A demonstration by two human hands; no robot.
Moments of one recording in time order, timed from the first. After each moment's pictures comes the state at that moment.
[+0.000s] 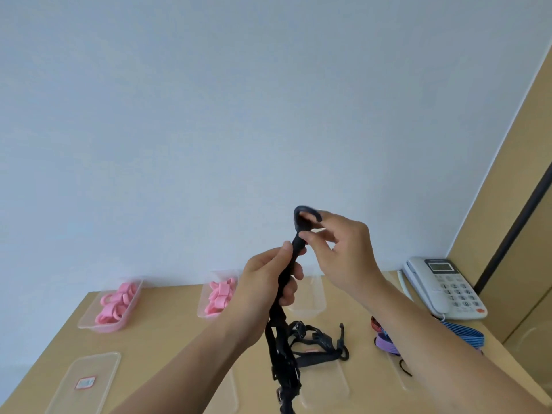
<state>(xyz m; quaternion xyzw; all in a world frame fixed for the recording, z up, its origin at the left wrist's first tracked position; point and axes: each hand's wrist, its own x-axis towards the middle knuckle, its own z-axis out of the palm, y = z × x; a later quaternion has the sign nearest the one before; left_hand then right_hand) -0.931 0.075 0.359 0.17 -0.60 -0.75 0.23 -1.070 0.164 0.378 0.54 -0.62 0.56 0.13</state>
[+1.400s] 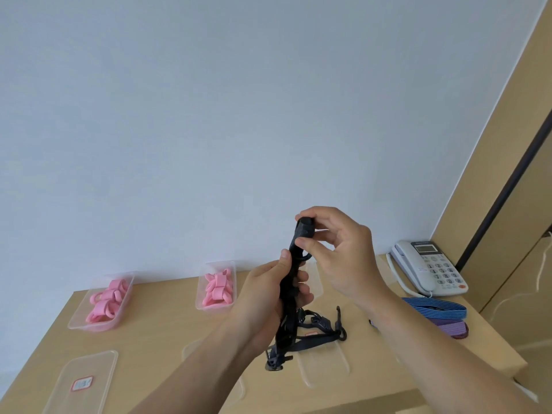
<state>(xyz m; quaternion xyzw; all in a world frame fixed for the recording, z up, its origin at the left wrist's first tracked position) -0.911 0.078 0.346 0.21 -0.47 -0.84 0.16 -1.036 0.167 0.366 0.45 -0.63 0.63 0.02</state>
